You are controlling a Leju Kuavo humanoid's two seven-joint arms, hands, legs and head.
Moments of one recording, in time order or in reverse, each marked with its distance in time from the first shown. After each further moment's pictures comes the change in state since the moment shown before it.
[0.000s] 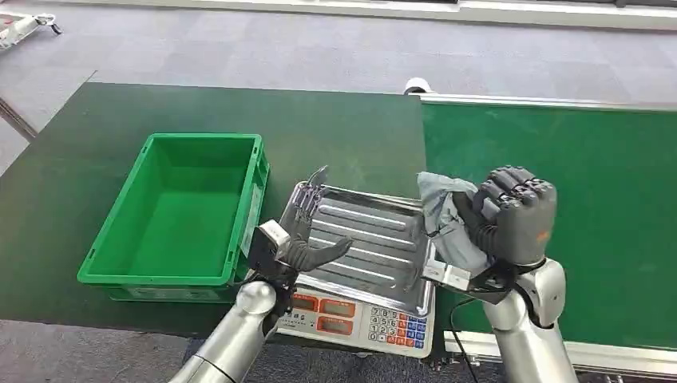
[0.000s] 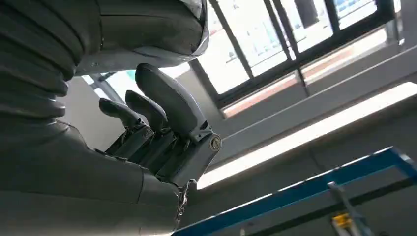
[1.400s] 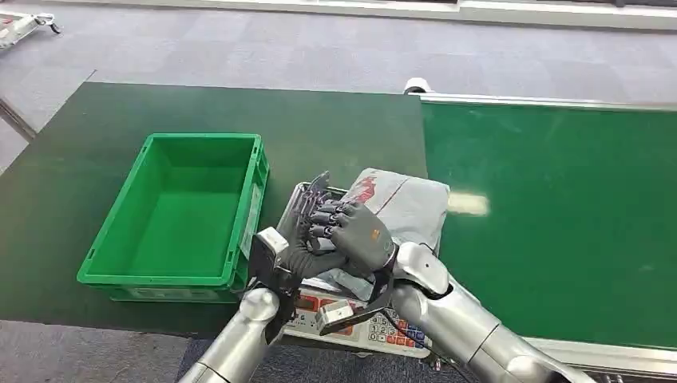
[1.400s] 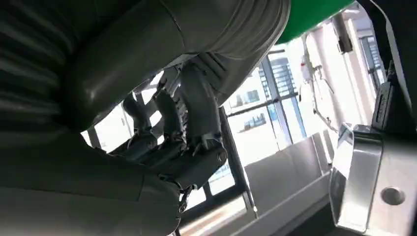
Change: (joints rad) left arm 0.024 -0.011 -0.017 -0.003 0.018 0.002 -0.006; right arm -0.342 0.005 0.807 0.454 -0.385 0.171 0.010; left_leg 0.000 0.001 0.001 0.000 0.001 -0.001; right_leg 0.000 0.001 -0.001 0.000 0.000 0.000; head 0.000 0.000
